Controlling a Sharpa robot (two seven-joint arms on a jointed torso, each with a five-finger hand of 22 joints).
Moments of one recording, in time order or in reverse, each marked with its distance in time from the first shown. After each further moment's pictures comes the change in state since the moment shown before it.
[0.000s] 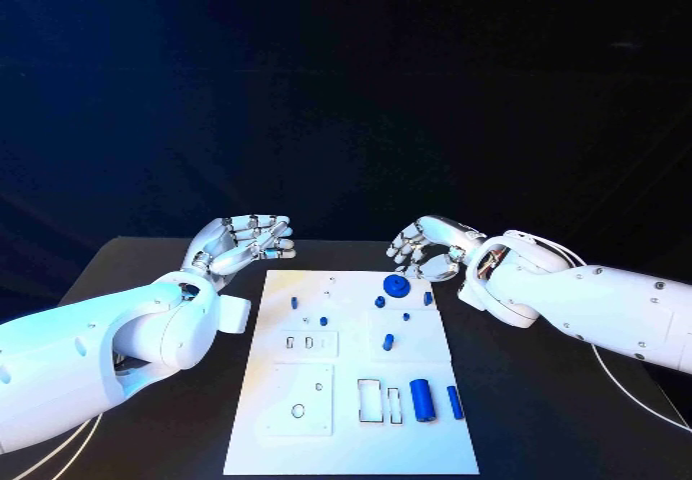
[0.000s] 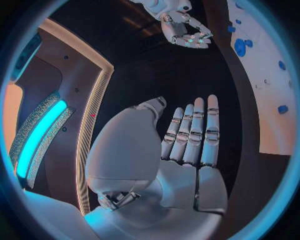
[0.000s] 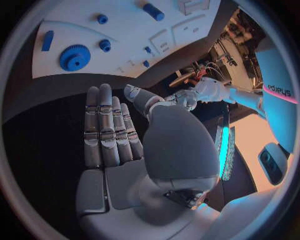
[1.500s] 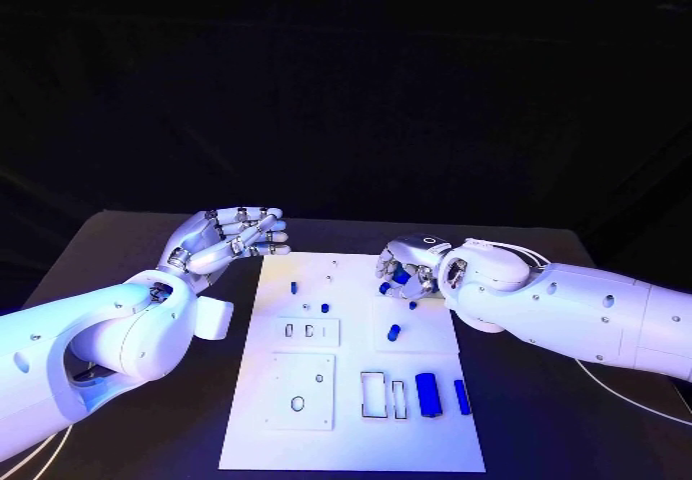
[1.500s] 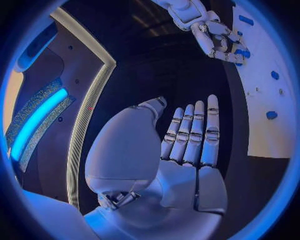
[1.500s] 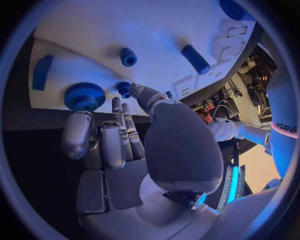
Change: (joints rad) left arm 0.017 -0.070 0.027 0.111 -0.001 0.060 -0.019; left_hand -0.005 -0.005 0.014 -0.008 0.000 0.000 0.000 0.000 0.004 0.003 0.004 -0.023 -0.002 -0.072 0.017 -0.017 0.027 -0.001 0.000 0.000 0.005 0.001; right arm -0.032 0.063 -0.001 -0.006 -0.309 0.111 -0.209; right_hand -0.001 -0.053 -0.019 0.111 0.009 0.027 -0.023 -0.019 0.058 -0.031 -0.019 0.000 0.041 0.147 -0.034 1.052 0.965 -0.074 0.313 -0.035 0.813 0.891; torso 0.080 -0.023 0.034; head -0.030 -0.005
